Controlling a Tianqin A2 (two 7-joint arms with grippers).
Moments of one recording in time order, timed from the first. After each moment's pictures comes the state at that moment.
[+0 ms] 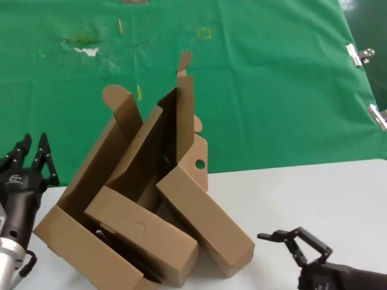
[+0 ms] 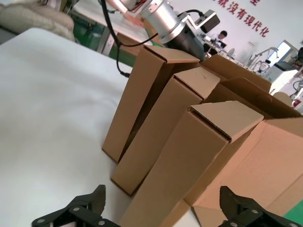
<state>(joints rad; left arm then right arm) 0.00 -0.30 1.60 -1.60 -1.80 0.00 0.00 -0.23 0.64 -1.45 1.59 1.93 -1.07 -0.89</state>
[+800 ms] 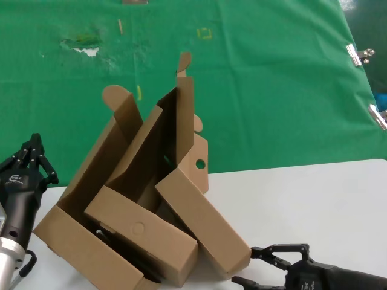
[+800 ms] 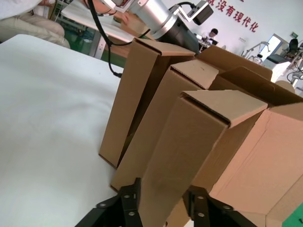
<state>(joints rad) 0.00 -0.30 1.60 -1.60 -1.80 0.00 0.00 -0.17 0.61 -1.55 1.52 1.95 -1.02 -0.88</state>
